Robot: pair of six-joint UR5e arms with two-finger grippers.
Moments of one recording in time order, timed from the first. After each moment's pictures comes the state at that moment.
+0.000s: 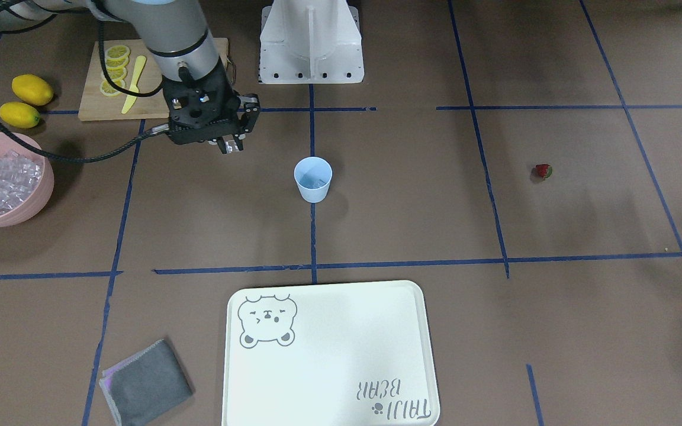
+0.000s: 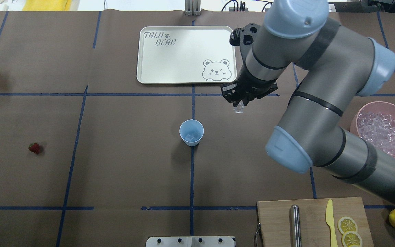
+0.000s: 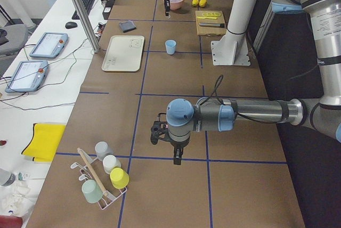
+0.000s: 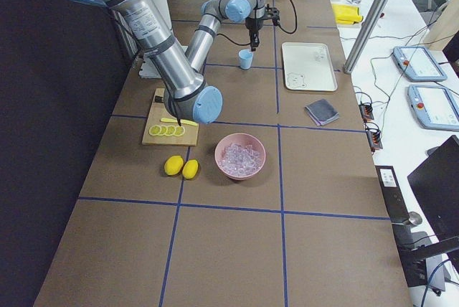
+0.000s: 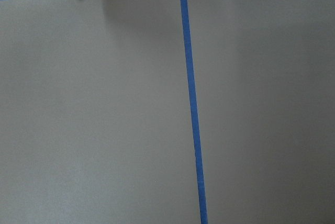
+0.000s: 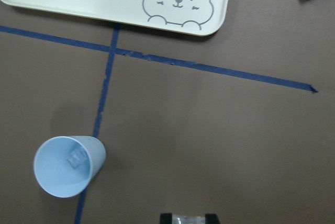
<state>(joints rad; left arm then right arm) -1.59 -1.27 -1.88 -1.53 -2.37 0.13 0.69 -0.84 1.90 -1.88 2.03 0.94</state>
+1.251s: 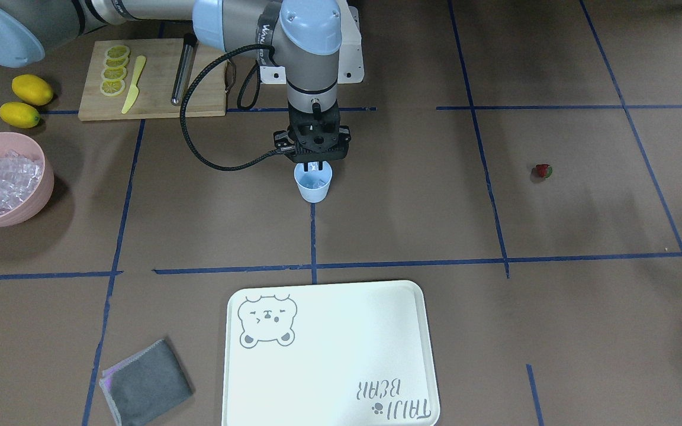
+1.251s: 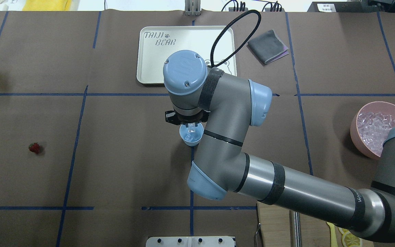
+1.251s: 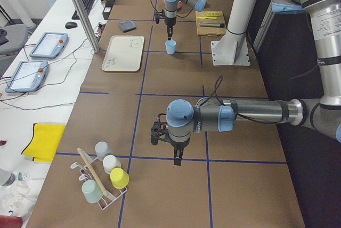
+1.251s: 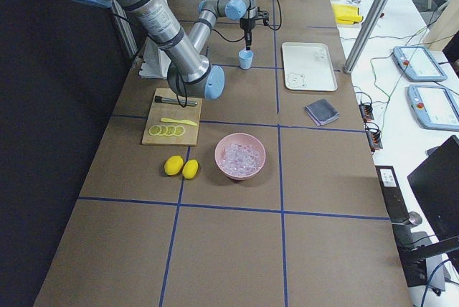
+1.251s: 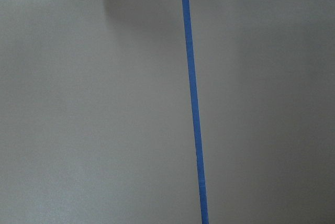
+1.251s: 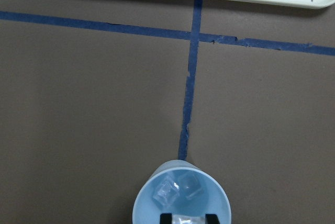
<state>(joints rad) -1.59 -1.27 -1.88 -1.53 -2.37 0.14 0.50 -0.67 1.59 -1.78 1.83 1.11</state>
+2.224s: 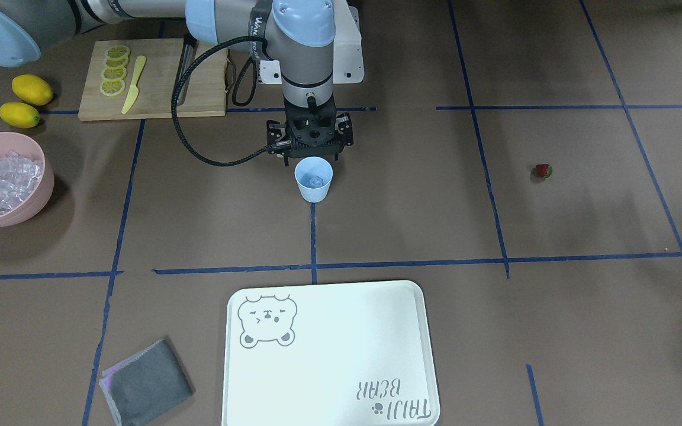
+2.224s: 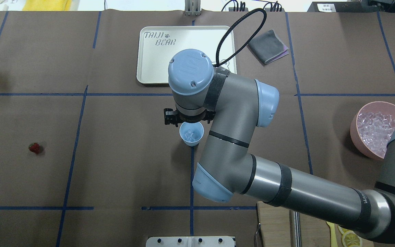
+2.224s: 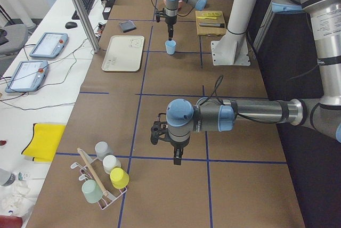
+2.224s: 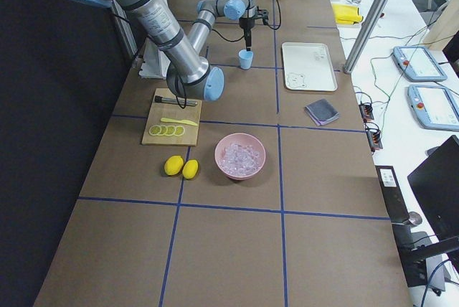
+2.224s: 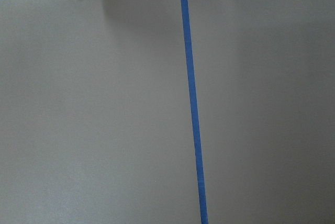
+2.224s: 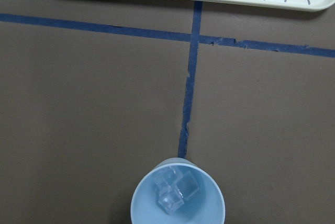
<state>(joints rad) -1.59 -1.27 -1.88 -1.53 -2.37 0.13 0.51 -0.70 1.65 -1.78 1.83 1.10</state>
